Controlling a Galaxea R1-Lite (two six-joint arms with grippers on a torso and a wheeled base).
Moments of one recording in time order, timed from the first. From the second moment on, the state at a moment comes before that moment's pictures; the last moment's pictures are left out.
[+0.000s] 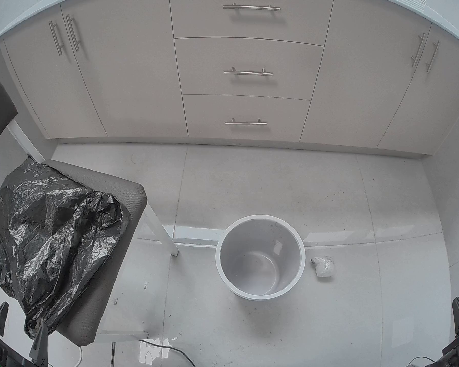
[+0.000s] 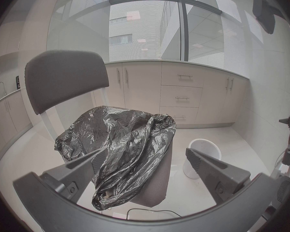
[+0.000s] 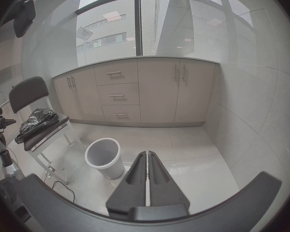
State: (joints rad) left arm 0.00 0.02 -0.02 0.01 -0.02 0.00; right arm 0.00 0.02 -0.02 0.00 -0.01 0.01
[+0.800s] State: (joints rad) left arm 0.00 0.02 -0.02 0.01 -0.01 -0.02; right arm 0.02 0.04 -0.12 0.01 -0.03 0.07
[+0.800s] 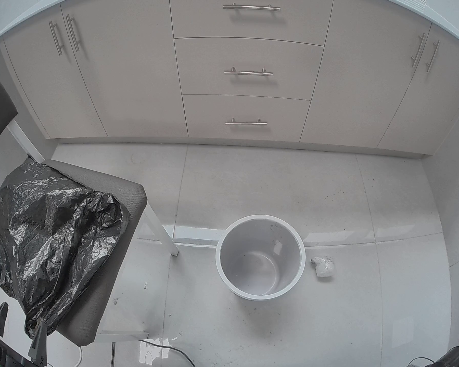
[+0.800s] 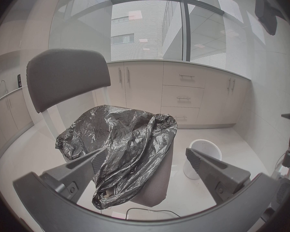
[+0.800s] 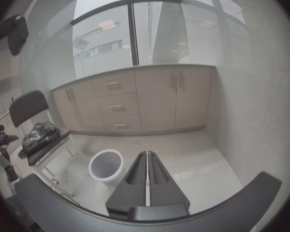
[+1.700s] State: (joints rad) left arm -0.07 0.79 -0.66 0.01 -0.22 -0.13; right arm 0.23 0.87 -0.58 -0.51 -0.01 0.29
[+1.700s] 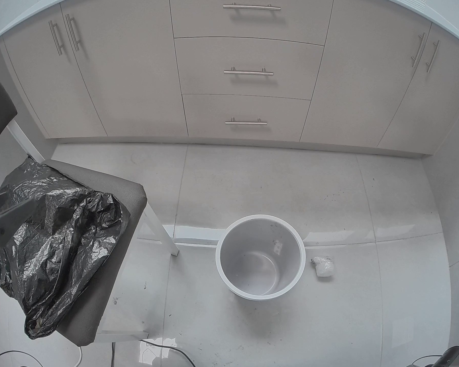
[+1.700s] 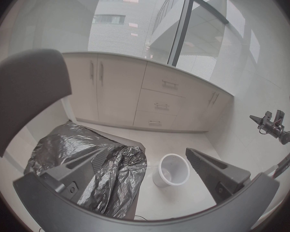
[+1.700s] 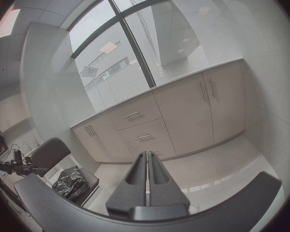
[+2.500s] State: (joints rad) left arm 0.08 1.42 -0.66 -0.25 -0.37 -0.12; right arm 0.23 1.05 -0.58 -0.61 0.00 0.35
